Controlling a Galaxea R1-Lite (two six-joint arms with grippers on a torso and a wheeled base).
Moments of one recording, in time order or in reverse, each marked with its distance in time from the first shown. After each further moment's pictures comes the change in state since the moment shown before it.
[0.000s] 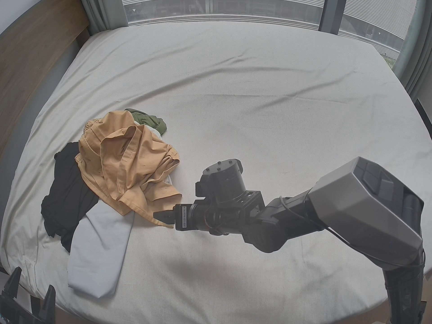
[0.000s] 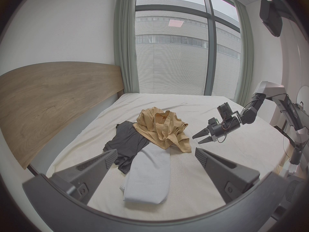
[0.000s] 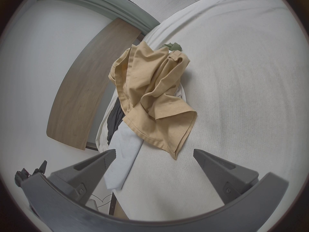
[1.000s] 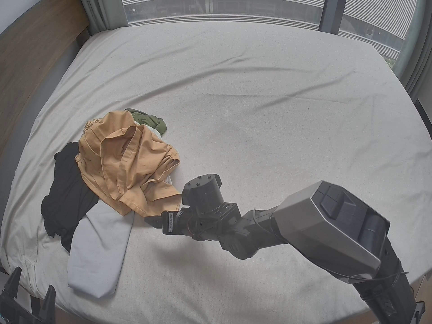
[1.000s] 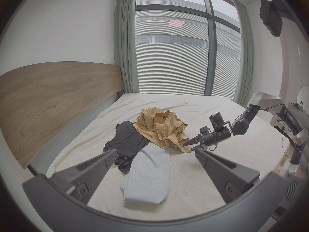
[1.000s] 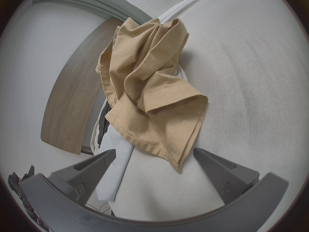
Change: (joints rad) left arm 0.000 0.000 0.000 0.000 0.000 0.000; right arm 0.023 0.179 -0.197 0.005 -0.026 0.064
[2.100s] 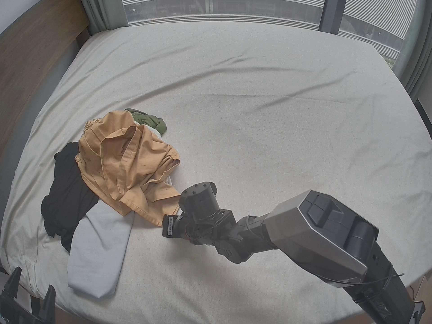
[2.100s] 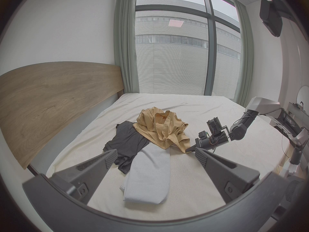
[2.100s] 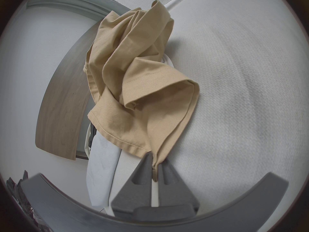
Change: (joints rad) left arm 0.000 0.000 0.000 0.000 0.000 0.000; right arm 0.001 0.057 -0.029 0.010 -0.063 0.044
